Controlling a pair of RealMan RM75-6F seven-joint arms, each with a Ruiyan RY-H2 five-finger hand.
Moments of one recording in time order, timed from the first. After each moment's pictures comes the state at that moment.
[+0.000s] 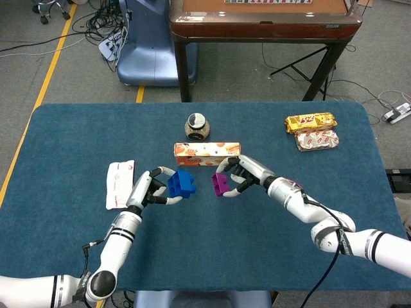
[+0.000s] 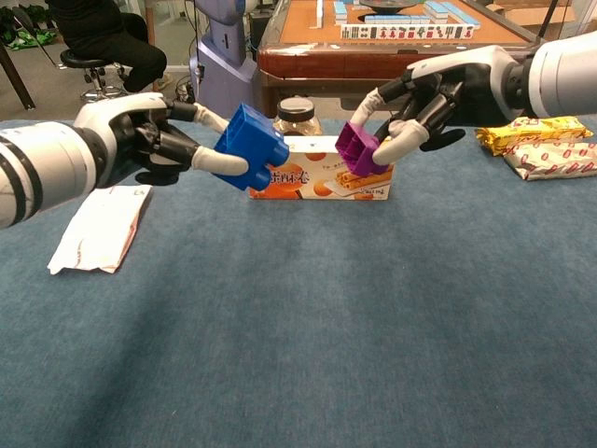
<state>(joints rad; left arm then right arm) -0.70 -1.60 -0.40 -1.85 0.66 1.13 0.06 0.82 -1.24 0.37 -1.58 -1.19 0.37 0.62</state>
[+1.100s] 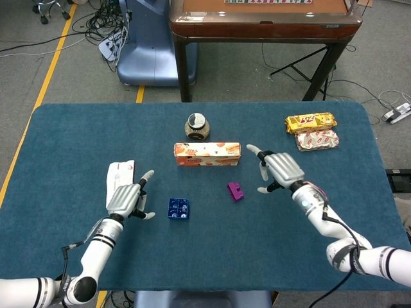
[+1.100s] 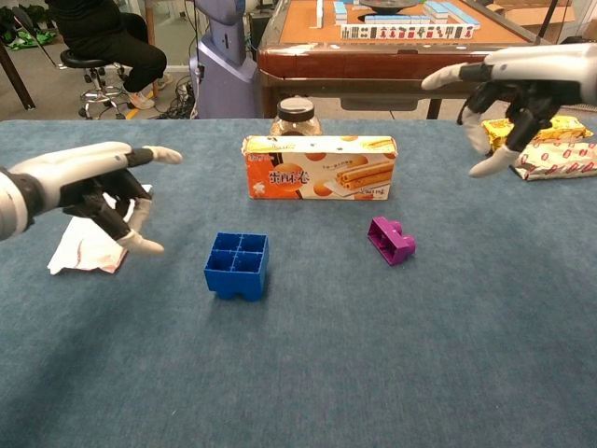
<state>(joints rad) -0.70 -1.46 -0.14 -1.79 0.80 1.15 0.37 0.76 -1.16 0.15 -1.66 -1.09 0.83 -0.03</state>
